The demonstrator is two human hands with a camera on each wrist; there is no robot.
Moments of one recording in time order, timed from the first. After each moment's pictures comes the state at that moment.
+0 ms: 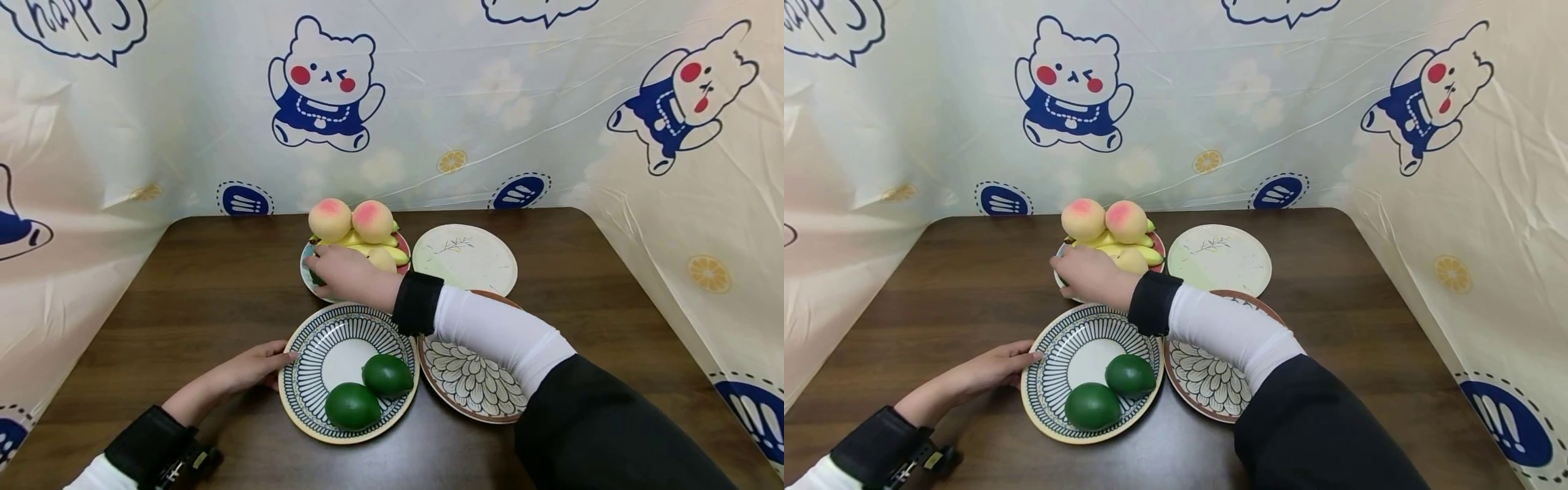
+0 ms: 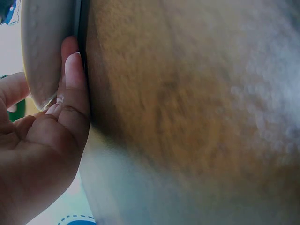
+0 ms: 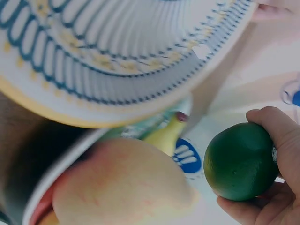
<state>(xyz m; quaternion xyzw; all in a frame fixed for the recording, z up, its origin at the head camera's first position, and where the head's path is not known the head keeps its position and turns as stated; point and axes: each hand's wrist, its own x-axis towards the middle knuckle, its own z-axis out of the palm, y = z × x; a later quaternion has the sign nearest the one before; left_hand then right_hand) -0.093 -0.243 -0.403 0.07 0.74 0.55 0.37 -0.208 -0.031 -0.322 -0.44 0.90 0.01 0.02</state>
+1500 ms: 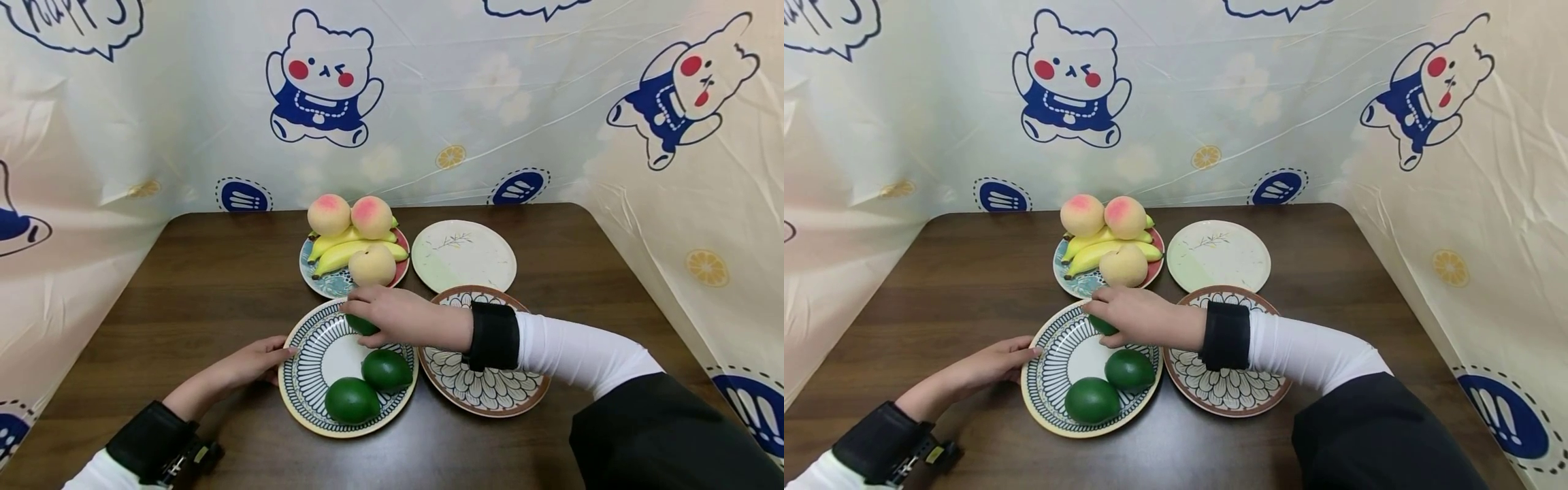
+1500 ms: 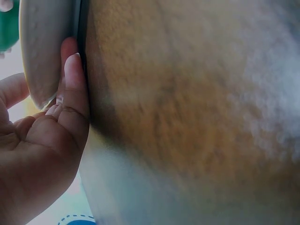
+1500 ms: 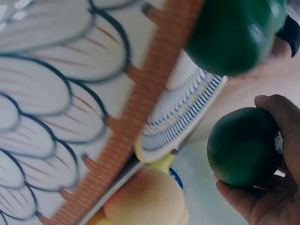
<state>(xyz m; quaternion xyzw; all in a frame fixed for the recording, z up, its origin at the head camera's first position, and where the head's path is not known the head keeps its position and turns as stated) -0.093 -0.241 -0.401 0.05 0.76 0.54 0.36 -0.148 0.059 -0.330 -0.54 0.84 -0.08 0.02</state>
